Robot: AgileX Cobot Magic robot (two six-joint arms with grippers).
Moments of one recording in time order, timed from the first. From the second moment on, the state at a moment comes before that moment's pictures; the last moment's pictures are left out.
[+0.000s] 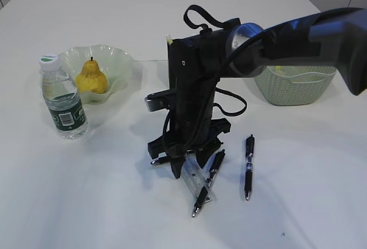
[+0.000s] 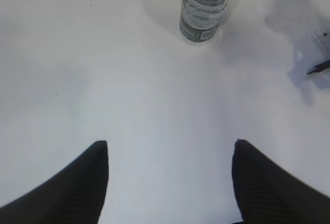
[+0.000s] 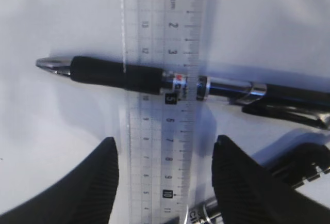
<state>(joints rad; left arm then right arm) -0.18 1.13 -1.28 0.09 1.26 -0.16 0.58 2.26 -1.69 0.10 1.09 0.12</state>
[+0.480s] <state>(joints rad) -0.18 1.13 -1.28 0.09 1.26 -0.16 0.58 2.26 -1.69 0.10 1.09 0.12</state>
